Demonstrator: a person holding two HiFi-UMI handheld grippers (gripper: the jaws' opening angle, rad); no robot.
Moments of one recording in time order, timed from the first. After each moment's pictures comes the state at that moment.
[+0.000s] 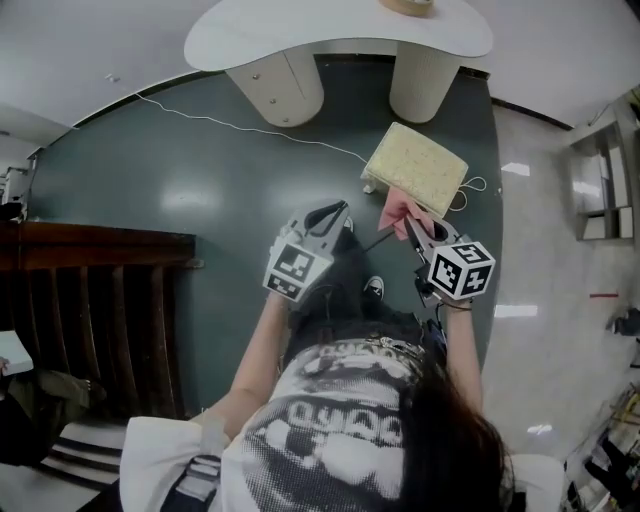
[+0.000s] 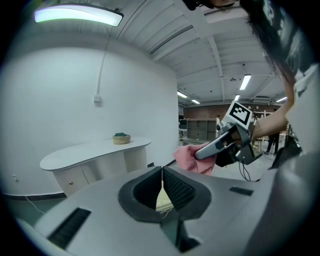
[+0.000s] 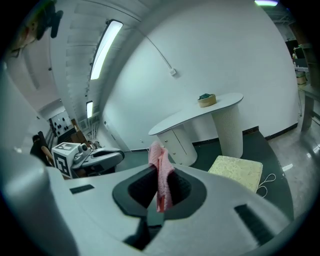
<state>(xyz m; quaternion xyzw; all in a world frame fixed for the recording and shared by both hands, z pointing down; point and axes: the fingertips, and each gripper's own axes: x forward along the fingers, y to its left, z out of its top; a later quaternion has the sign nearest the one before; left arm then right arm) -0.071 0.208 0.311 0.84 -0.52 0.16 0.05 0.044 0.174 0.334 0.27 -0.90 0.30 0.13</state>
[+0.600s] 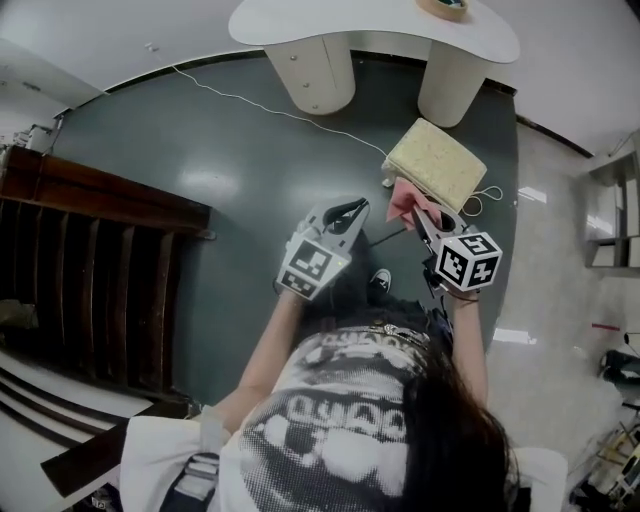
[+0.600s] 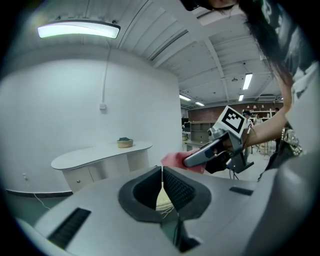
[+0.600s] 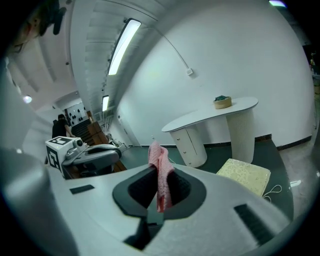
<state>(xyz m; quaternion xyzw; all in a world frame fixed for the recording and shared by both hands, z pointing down) -0.036 0.262 0.287 0.82 -0.55 0.15 0.04 0.042 0.210 0.320 0.21 -0.93 0.26 0.14</state>
